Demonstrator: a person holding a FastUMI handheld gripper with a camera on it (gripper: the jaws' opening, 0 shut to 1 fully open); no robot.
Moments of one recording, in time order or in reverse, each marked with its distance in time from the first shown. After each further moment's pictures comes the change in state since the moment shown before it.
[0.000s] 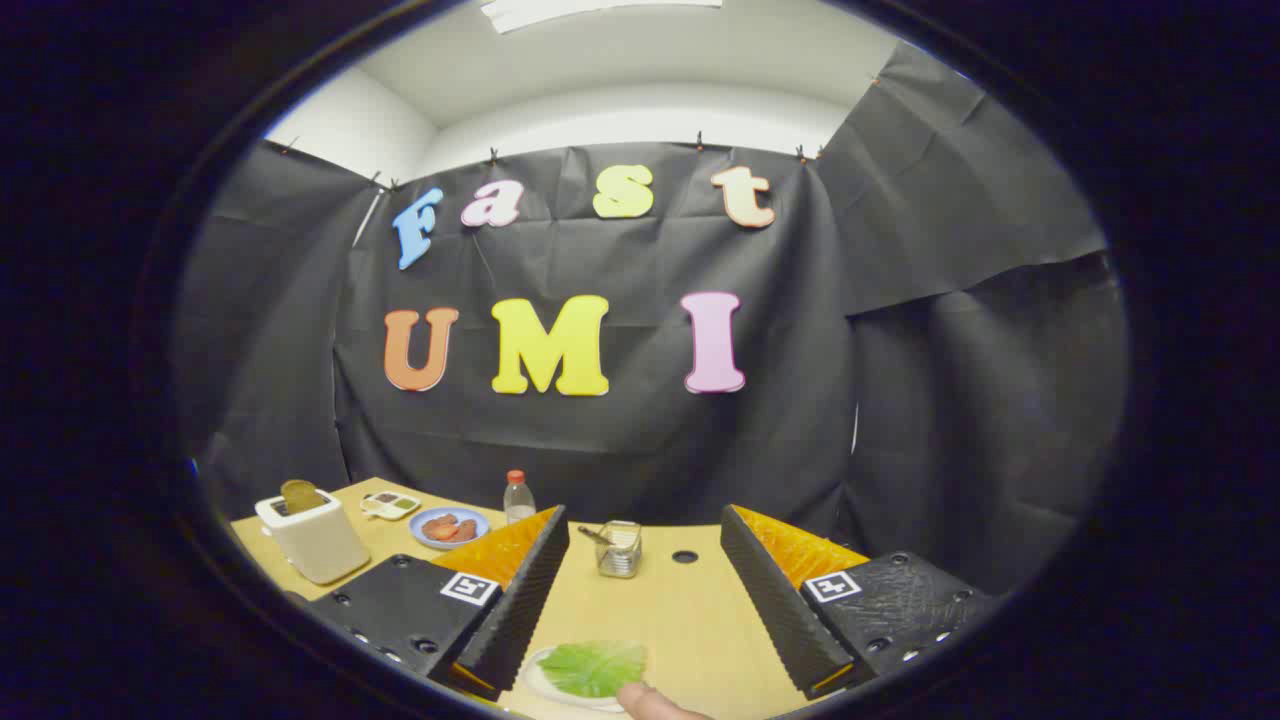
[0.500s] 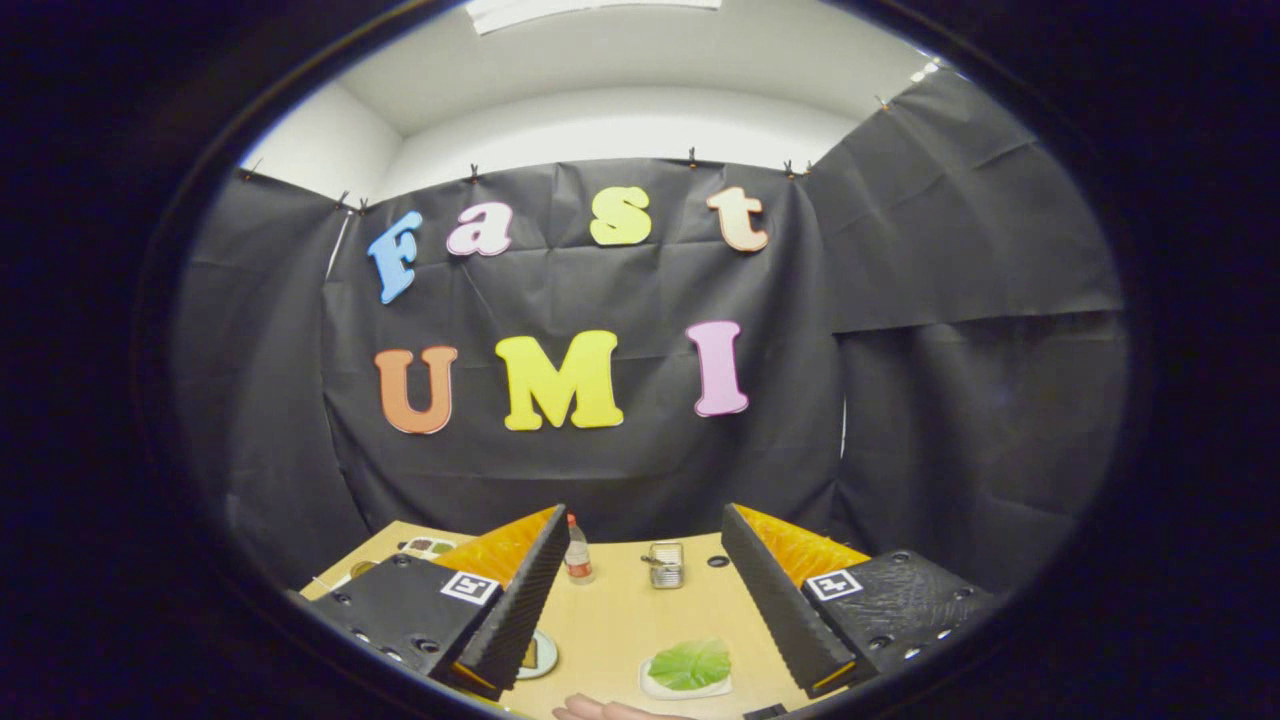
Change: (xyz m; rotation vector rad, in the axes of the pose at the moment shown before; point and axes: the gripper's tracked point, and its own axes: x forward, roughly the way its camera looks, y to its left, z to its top) arm -0.047 0.110 0.107 0.027 -0.035 -0.105
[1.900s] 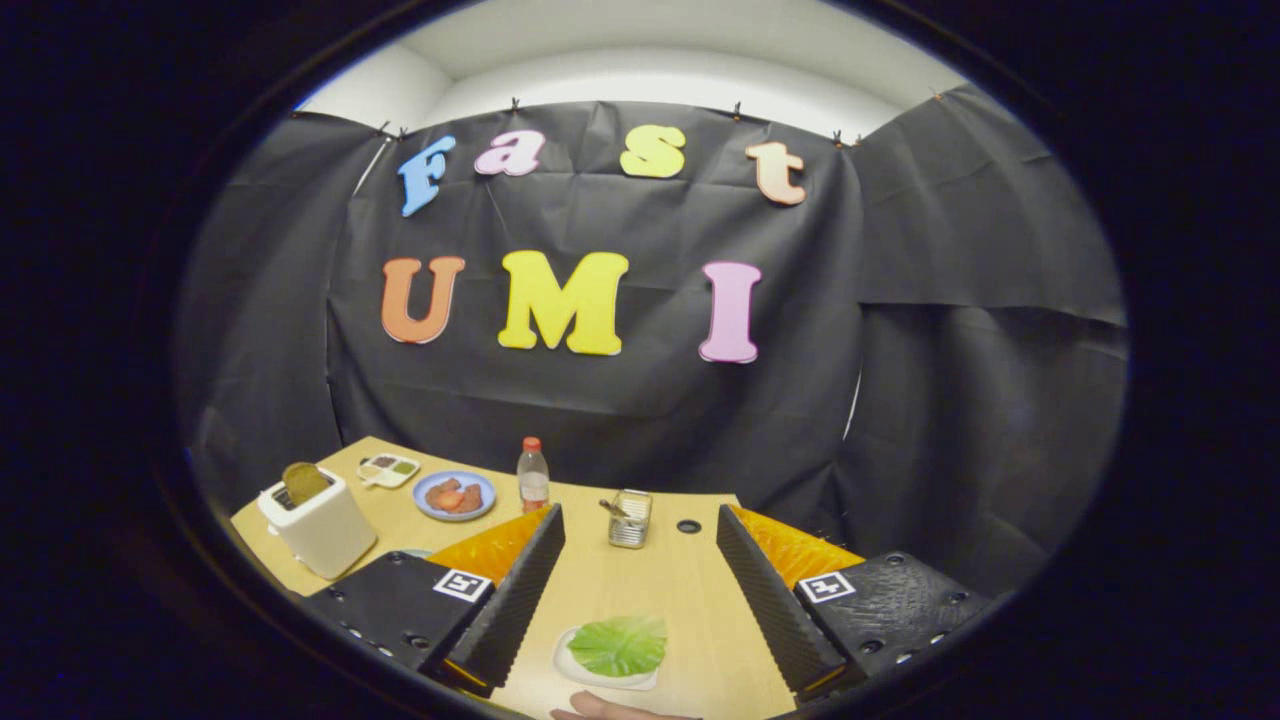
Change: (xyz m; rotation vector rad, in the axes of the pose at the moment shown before) arm 0.067 -0.082 -0.114 -0.166 0.178 0.046
